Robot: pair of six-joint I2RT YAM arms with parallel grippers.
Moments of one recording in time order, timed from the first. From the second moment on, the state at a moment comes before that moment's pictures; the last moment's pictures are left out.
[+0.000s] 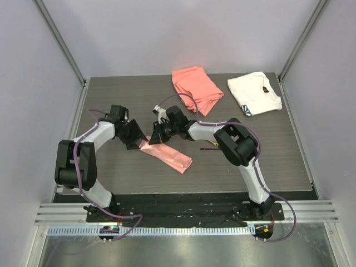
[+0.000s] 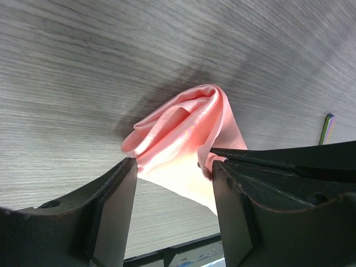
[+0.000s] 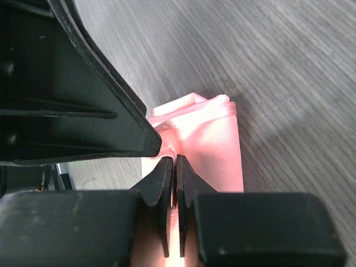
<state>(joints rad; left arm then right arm) -0.12 1.61 0.97 -0.53 0.29 -0.73 0.76 2.21 1.45 0.17 -0.61 0.43</state>
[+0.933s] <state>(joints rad) -0.11 1.65 0.99 -0.46 0.36 -0.79 0.78 2.25 1.52 0.10 -0.69 0.39</state>
